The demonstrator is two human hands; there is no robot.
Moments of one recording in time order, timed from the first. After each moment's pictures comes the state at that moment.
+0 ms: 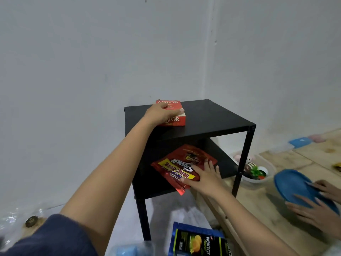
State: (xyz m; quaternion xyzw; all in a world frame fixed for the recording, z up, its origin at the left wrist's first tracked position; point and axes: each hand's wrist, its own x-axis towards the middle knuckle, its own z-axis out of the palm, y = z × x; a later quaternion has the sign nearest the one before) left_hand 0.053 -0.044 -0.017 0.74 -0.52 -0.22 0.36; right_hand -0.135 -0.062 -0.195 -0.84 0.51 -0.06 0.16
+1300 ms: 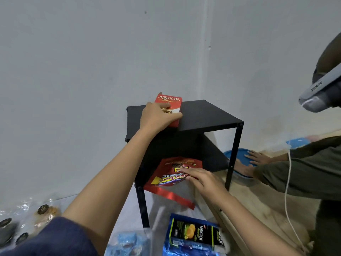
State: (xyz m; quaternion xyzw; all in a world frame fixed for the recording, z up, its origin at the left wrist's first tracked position) left_hand 0.009 0.006 -0.016 0.72 -0.52 -0.05 0.46; right_hand -0.180 -0.019 -0.194 -0.89 0.33 -0.24 0.21
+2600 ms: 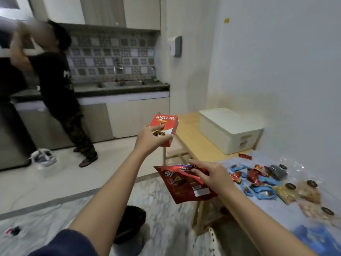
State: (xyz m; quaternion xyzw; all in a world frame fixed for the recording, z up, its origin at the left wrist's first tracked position) left_hand 0.077 0.792 -0.126 0.85 0.13 0.21 0.46; right_hand 0.101 0.552 -0.198 -0.88 -0.35 -0.10 0.31
